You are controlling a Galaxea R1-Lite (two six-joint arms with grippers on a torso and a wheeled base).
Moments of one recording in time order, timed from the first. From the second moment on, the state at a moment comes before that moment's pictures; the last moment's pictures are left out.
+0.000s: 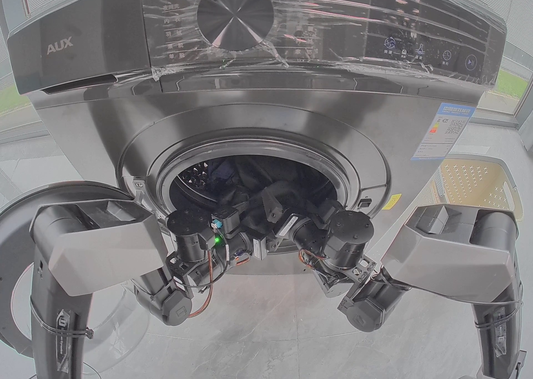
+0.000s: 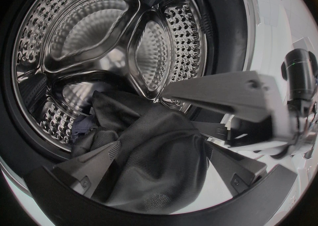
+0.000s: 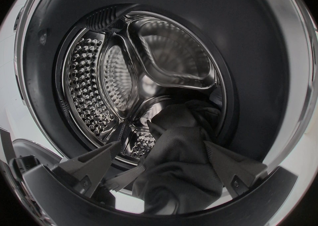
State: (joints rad) left arm -0.55 2.36 -0.83 -1.54 -0.10 -0.03; right arm 0.75 2.39 -0.98 -1.55 -0.40 0.51
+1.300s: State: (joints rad) left arm -0.51 2.49 -1.17 -1.48 -0.01 -0.07; right arm 0.77 1.82 -0.12 -1.54 -0.26 0.34
